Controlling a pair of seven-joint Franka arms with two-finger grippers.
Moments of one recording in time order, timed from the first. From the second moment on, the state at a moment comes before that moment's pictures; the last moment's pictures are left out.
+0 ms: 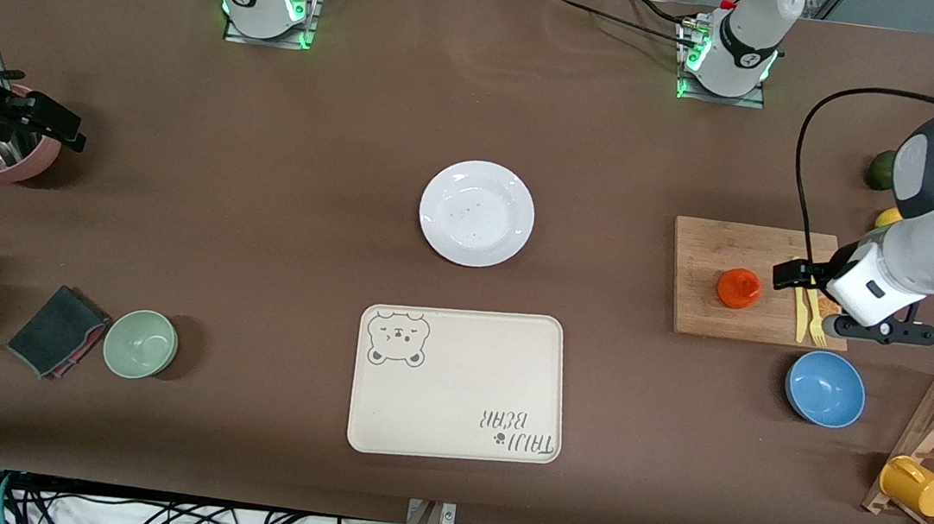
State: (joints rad) left arm 0.07 0.24 -0.09 -1.82 0.04 1.95 -0.05; right arm 0.12 0.09 -0.14 -1.56 0.02 1.60 0.00
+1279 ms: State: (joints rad) left arm 0.10 0.40 -0.09 -2.15 0.00 2.47 -0.06; right arm 0.12 0.09 -0.14 -1.56 0.02 1.60 0.00
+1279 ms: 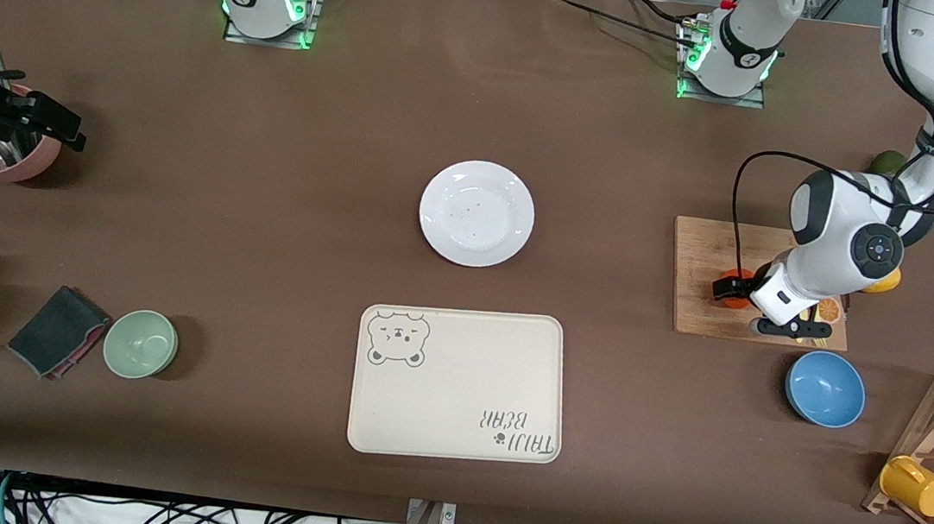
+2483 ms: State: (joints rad) left arm -0.26 0.33 -0.33 -2.06 -0.15 2.50 -0.45; right arm 0.12 0.09 -0.14 -1.56 0.02 1.59 0.00
